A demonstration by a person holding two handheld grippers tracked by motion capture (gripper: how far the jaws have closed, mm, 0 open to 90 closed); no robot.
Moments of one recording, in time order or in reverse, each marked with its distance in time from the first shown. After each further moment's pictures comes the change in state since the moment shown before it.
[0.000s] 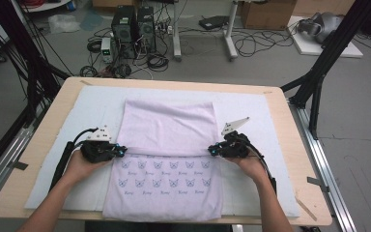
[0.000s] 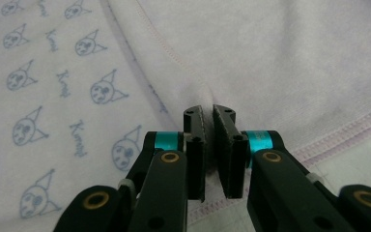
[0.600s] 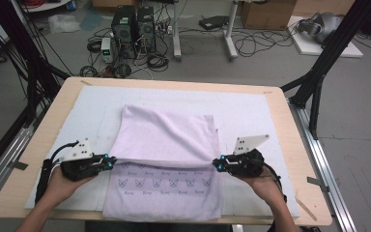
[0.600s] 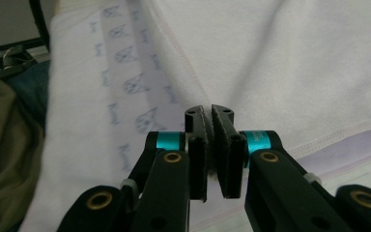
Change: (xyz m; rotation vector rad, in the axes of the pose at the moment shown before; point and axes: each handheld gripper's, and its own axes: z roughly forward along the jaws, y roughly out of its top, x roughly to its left) left arm -0.057 -0.013 -0.061 -0.111 0.004 0.073; right arm 0.076 -0.011 -0.055 -0.120 0.015 -0.123
